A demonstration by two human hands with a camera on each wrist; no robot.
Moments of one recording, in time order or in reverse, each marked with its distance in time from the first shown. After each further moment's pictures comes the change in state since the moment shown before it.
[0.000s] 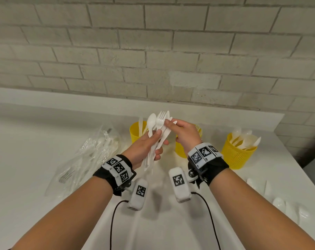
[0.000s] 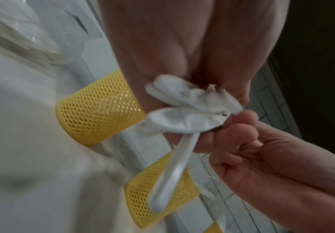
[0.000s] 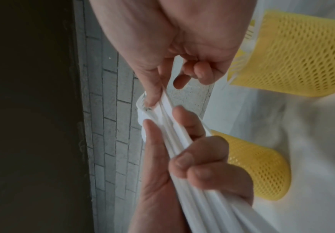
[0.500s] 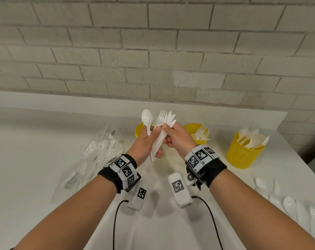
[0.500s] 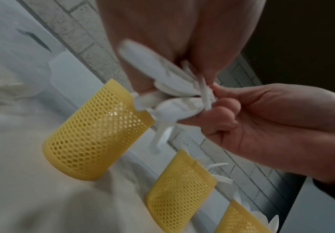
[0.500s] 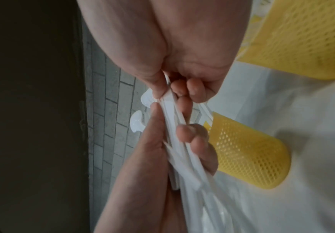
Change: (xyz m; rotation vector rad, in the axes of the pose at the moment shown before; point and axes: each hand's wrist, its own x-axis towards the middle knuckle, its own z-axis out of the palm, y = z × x) left_hand 0.008 0.002 -0.024 0.176 0.174 0.140; right_hand 0.005 0.011 0.041 -0.090 -0.150 0.008
